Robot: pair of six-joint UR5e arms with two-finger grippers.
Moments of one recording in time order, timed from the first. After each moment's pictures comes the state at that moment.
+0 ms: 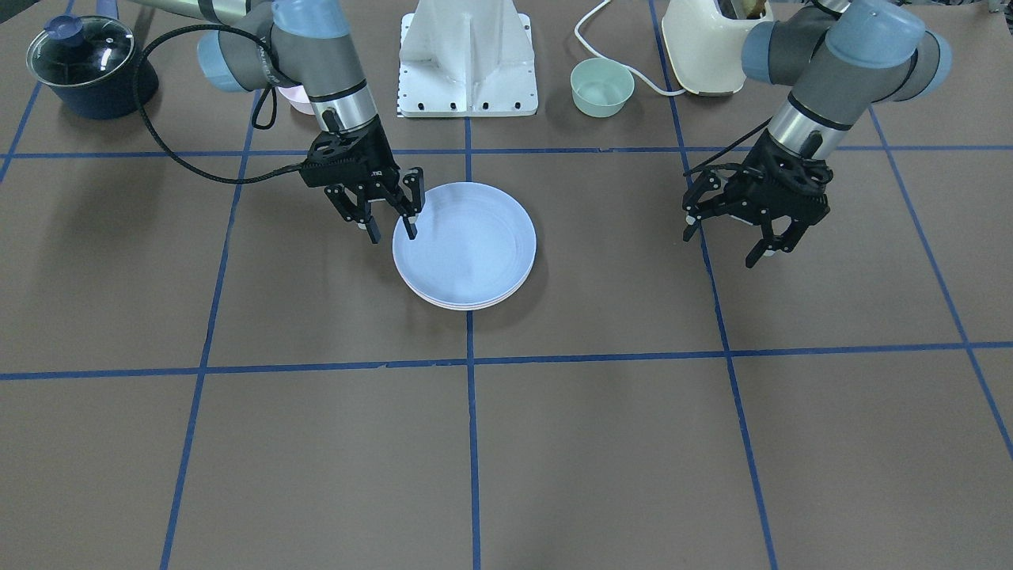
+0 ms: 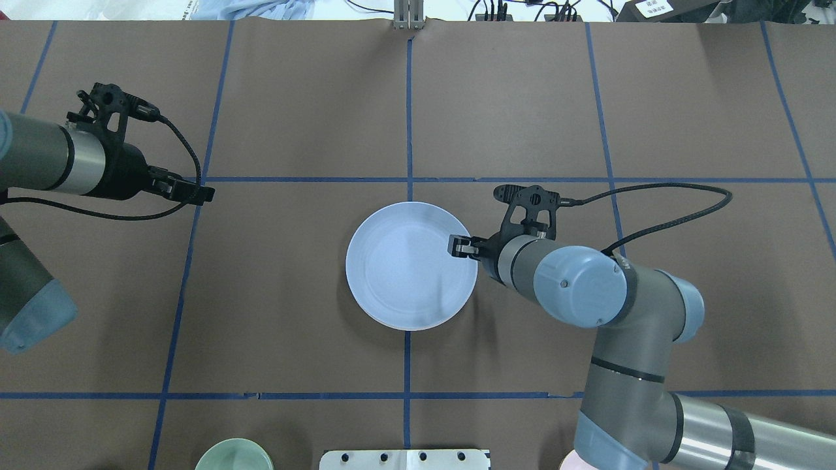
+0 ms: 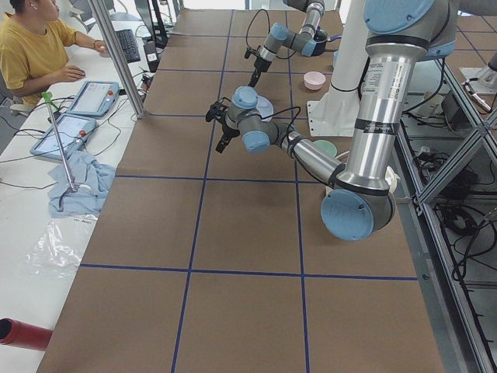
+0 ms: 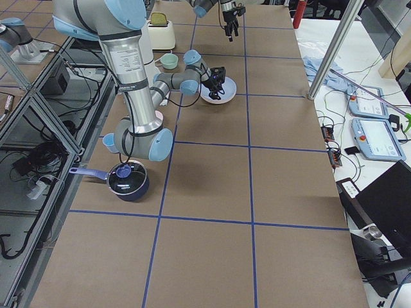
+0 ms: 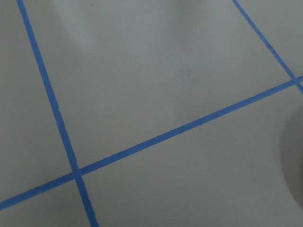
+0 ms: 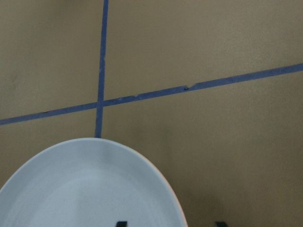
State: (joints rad) left arm -0.82 -1.74 -1.89 -2.13 -1.97 -0.71; right arm 0.41 -1.17 1.86 -1.21 1.45 1.41
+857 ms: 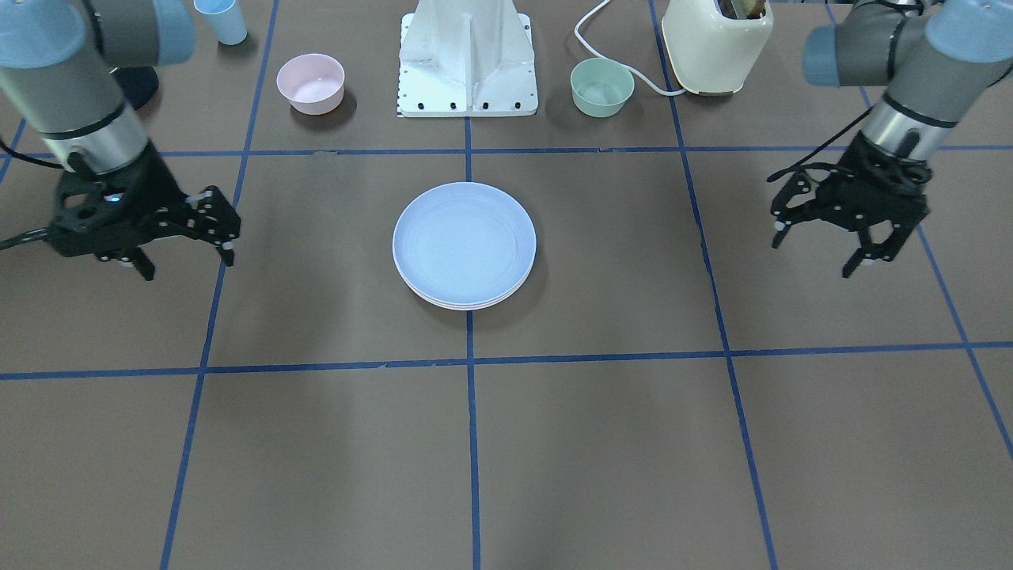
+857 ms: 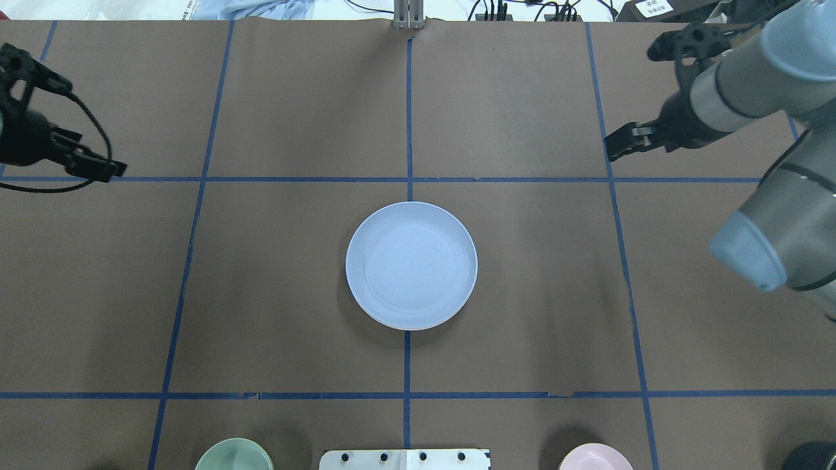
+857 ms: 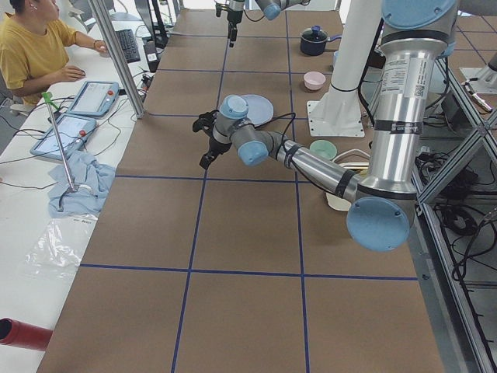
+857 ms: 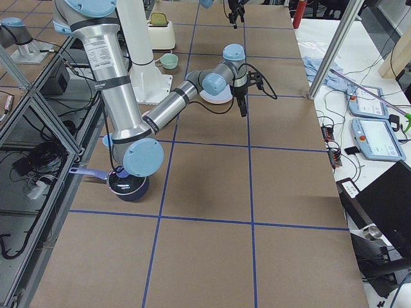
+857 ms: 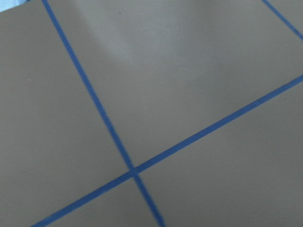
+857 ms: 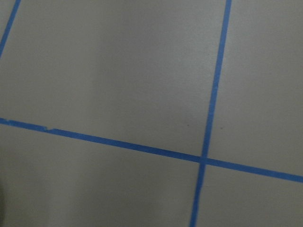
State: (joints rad) left arm -1.07 -1.63 -1.88 -2.07 -2.07 -0.29; right arm 0.99 -1.30 1.96 -1.51 2.09 0.65
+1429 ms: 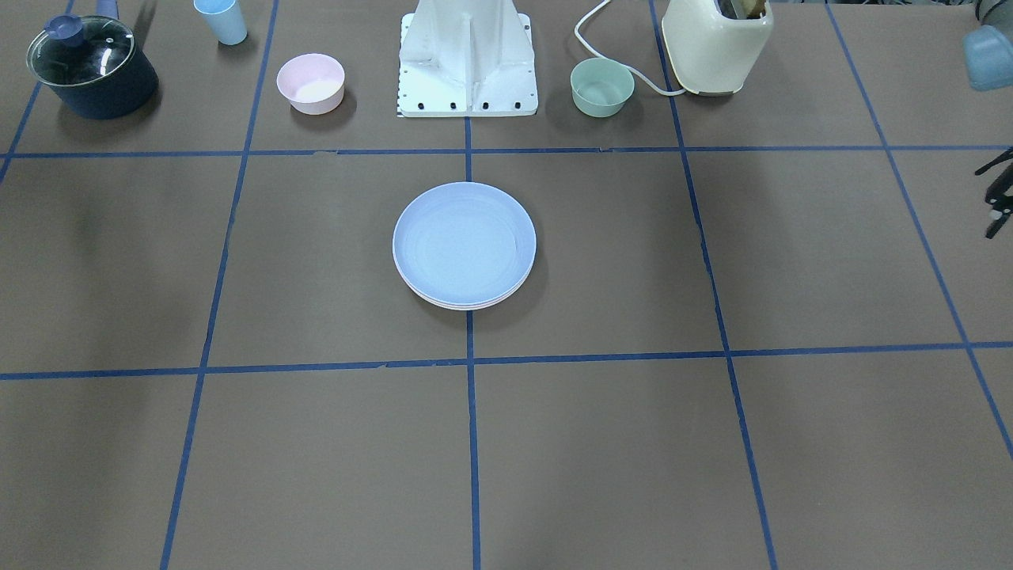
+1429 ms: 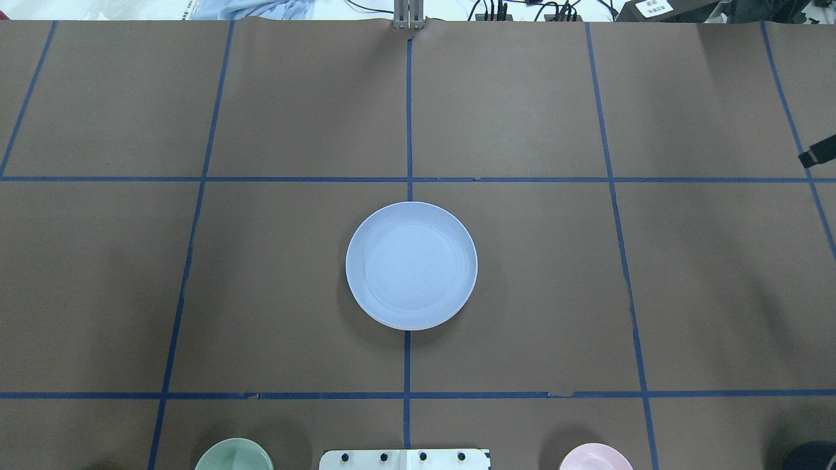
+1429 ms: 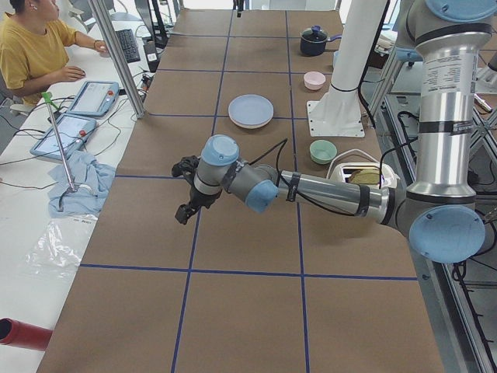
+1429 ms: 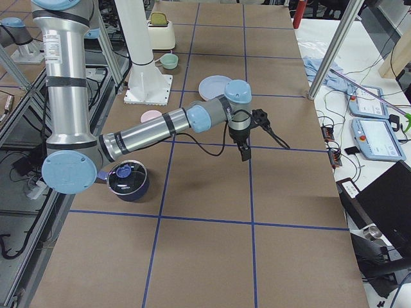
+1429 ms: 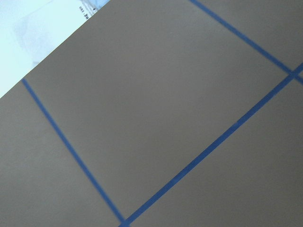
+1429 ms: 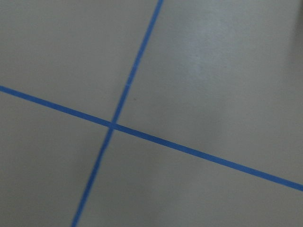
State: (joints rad) left arm -1.45 -1.51 -1.73 -2.03 -2.20 0.24; right arm 1.36 -1.60 1.93 -1.52 2.26 0.06
